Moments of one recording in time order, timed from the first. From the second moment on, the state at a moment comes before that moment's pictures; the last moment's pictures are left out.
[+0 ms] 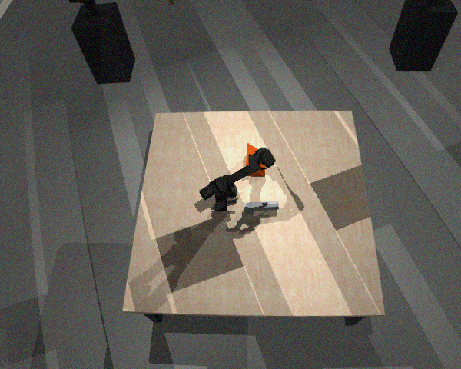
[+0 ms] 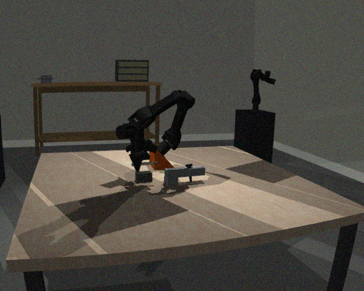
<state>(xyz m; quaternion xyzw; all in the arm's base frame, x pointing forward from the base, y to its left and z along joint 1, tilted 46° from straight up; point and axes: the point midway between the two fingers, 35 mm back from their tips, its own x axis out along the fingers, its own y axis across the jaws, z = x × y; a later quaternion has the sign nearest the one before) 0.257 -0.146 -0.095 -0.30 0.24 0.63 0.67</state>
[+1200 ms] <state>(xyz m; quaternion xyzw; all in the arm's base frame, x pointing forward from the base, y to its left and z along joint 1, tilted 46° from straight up) 0.218 -0.136 -0.122 -0.31 0.24 0.63 0.67</state>
